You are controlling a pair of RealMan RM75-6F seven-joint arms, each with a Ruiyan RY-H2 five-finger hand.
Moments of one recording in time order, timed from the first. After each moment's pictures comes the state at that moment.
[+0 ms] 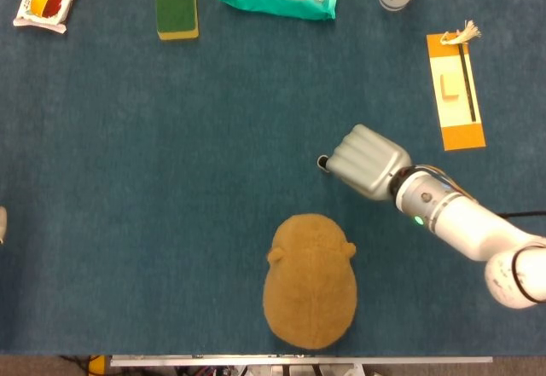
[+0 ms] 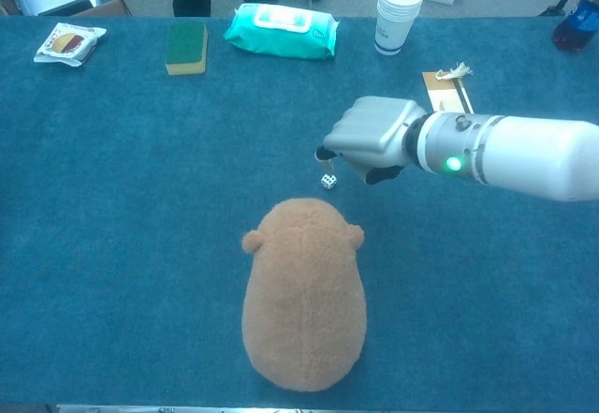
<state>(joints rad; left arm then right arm) -0.03 -1.14 0.01 -1.63 1.47 1.45 -0.03 1.17 -1.35 -0.07 -1.91 -0.64 0.80 -0.96</state>
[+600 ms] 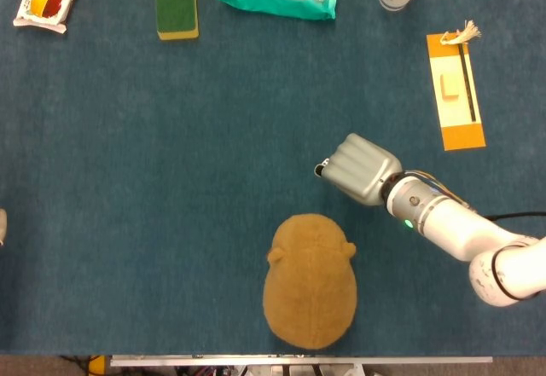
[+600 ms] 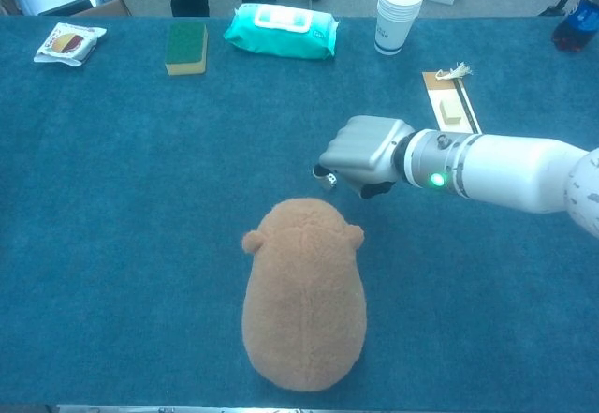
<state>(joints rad) -0.02 -1.16 0.01 -1.60 1.47 1.45 -0.05 1.22 -1.43 -0.14 -1.84 -0.62 0.81 -0.92</state>
